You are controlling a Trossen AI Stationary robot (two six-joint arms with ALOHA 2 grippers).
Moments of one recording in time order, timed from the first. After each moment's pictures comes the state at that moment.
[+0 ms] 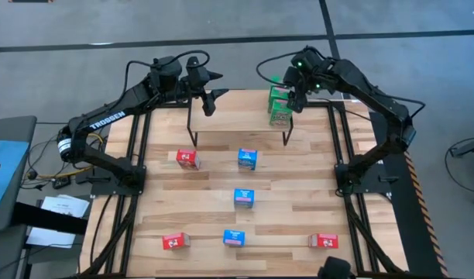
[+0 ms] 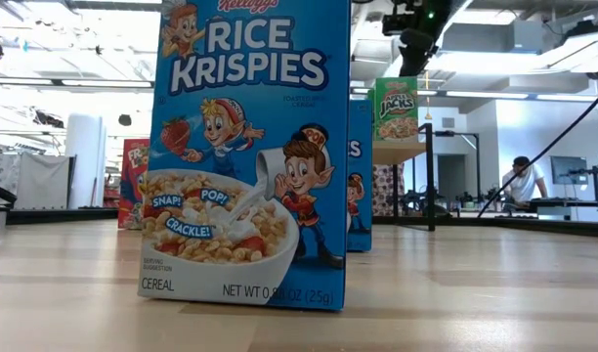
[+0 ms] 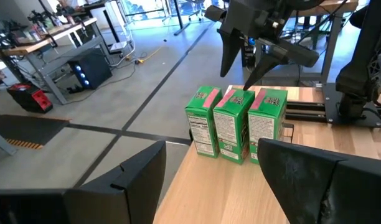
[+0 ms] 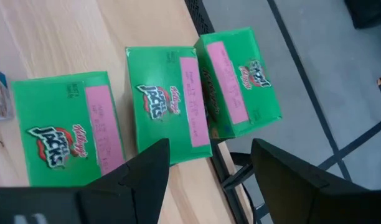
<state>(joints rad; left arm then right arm) 0.51 1.37 1.43 -0.23 0.01 0.23 -0.67 1.51 1.70 -1.12 0.16 -0.39</state>
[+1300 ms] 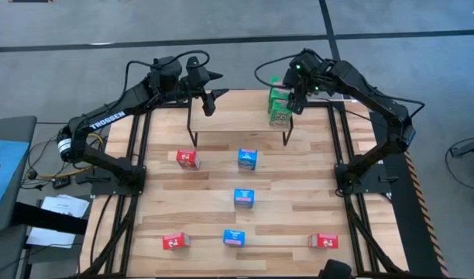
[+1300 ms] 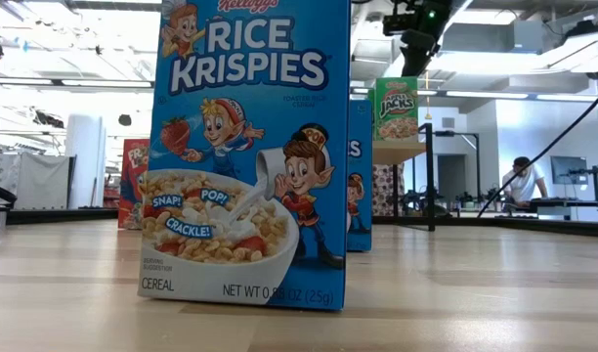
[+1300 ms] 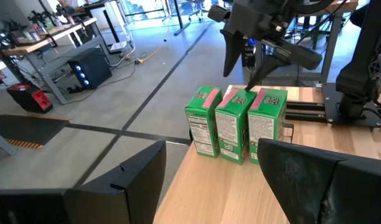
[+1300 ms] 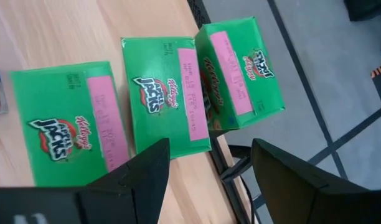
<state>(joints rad) 0.51 1.37 1.43 -0.23 0.01 0.23 -0.64 1.51 1.70 -1.14 0.21 -0.37</state>
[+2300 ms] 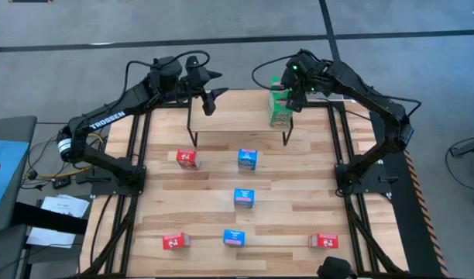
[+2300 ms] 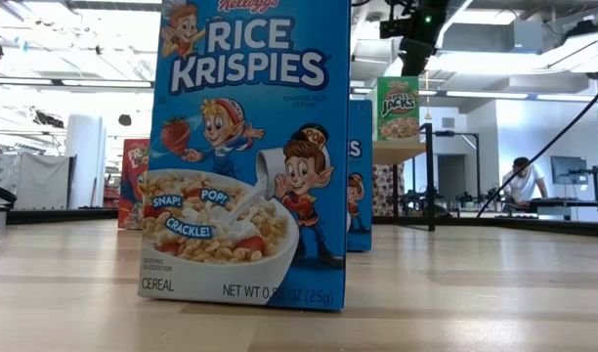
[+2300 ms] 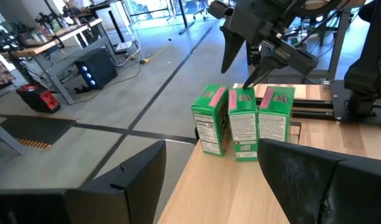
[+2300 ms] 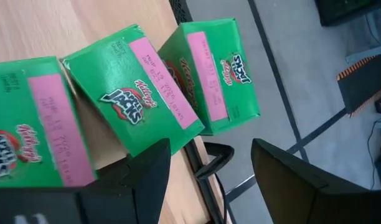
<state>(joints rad) 0.51 1.37 1.44 -0.23 -0.01 0.24 -0.63 1.53 1.70 -1.12 0.32 -0.43</state>
